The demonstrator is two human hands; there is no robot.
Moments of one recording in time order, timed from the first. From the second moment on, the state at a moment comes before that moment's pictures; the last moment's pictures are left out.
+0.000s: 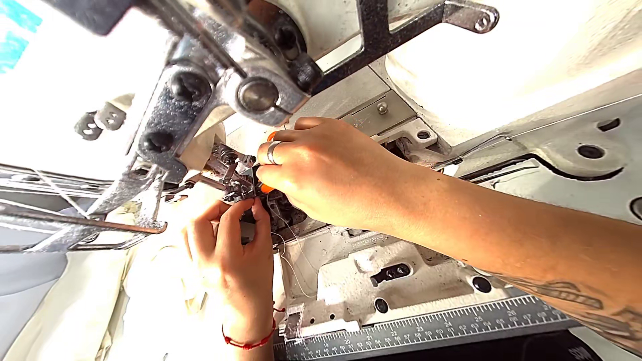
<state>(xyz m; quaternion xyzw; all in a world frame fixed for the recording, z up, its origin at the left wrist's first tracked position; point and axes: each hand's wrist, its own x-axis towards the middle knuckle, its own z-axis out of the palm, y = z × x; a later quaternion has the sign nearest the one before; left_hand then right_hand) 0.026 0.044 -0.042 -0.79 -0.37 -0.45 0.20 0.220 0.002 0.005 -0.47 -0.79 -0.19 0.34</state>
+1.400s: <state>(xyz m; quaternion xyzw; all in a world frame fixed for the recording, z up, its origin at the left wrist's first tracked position) 0.026 0.044 -0.042 -0.79 -0.36 -0.45 0.20 0.222 0.004 0.007 -0.47 -0.80 -0.19 0.34</state>
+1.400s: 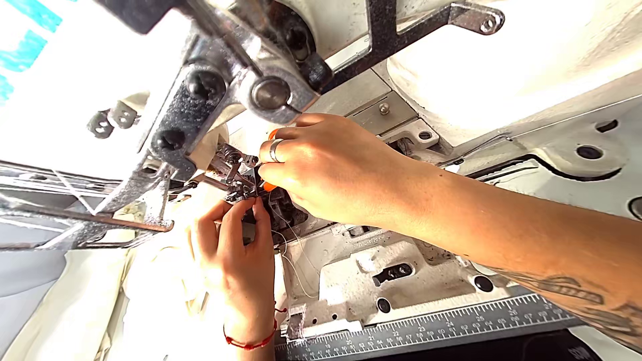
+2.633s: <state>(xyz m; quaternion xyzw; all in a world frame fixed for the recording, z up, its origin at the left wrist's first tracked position) -0.006 0.156 0.004 -0.68 -0.50 -0.32 -0.42 0.209 0.017 0.017 -0.58 -0.72 0.01 0.37</state>
